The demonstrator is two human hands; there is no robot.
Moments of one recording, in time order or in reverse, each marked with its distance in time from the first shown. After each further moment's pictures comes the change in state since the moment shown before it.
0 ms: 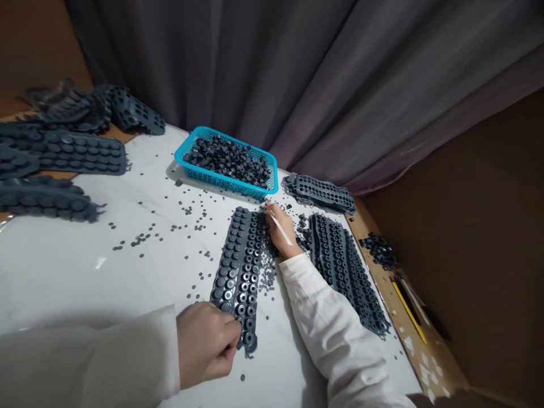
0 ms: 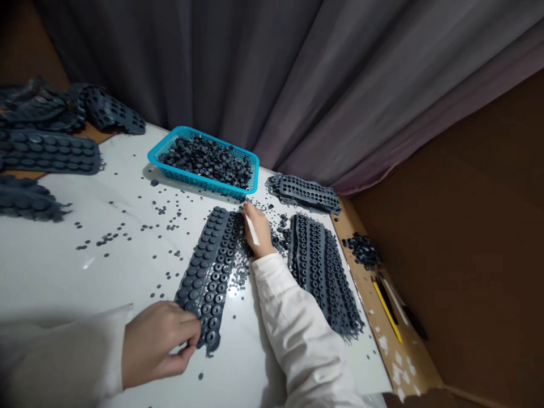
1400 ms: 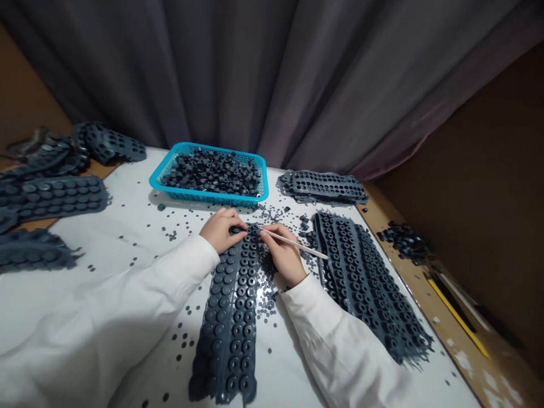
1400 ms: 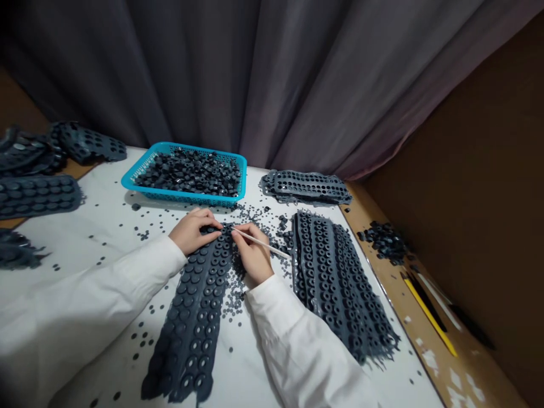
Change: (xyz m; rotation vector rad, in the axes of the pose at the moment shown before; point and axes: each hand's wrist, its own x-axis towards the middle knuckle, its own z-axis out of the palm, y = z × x) left_hand 0.154 -0.128 -0.059 -0.046 0.414 -0.076; right_hand -0.025 -0.025 -0.006 0.804 0.184 0.462
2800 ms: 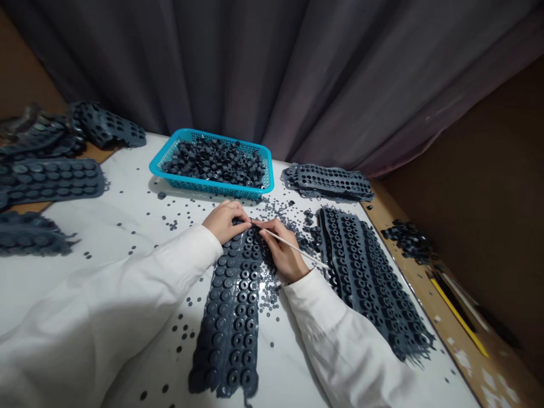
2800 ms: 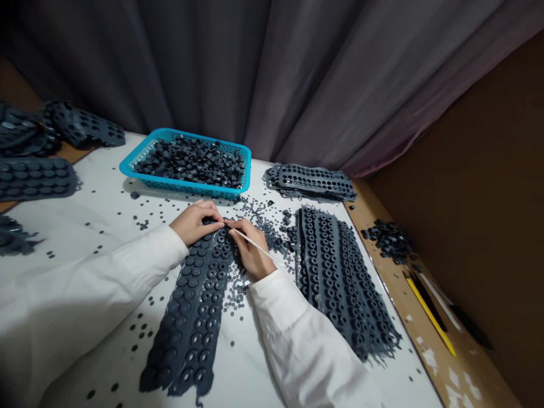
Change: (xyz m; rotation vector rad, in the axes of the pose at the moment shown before) left_hand 0.001 0.000 0.001 -0.129 -0.010 -0.030; right_hand -0.003 0.001 -0.005 -0.208 -0.255 -0.233
